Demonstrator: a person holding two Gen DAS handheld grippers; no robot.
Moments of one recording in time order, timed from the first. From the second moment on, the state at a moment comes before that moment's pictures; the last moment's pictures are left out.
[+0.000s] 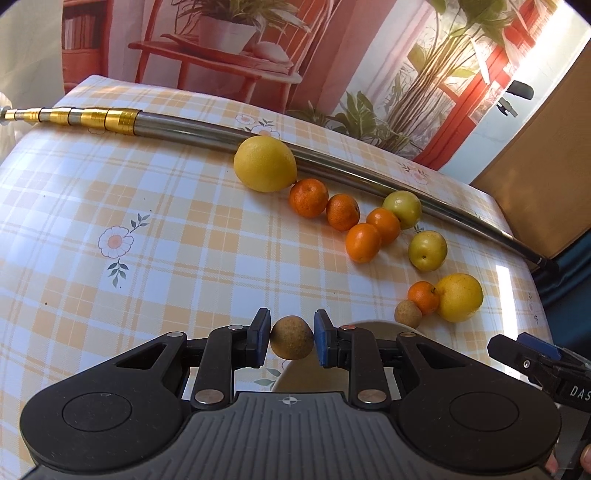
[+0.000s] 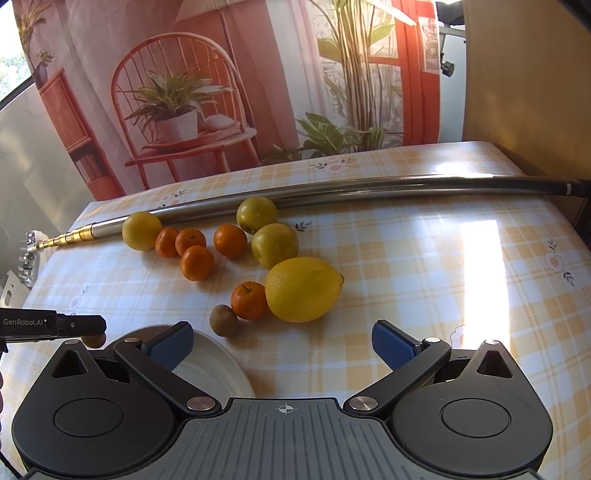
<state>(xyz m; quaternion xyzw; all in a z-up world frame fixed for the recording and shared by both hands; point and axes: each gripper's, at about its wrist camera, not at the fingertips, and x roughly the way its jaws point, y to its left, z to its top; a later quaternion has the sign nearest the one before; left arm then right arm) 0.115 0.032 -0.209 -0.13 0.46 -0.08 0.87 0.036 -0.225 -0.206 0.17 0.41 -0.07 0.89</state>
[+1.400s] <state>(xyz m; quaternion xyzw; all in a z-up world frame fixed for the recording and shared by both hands) 0.061 0.011 -0.214 -0.06 0.42 -0.14 0.89 0.100 -0.205 -0.246 0.27 0.47 0.01 0.84</state>
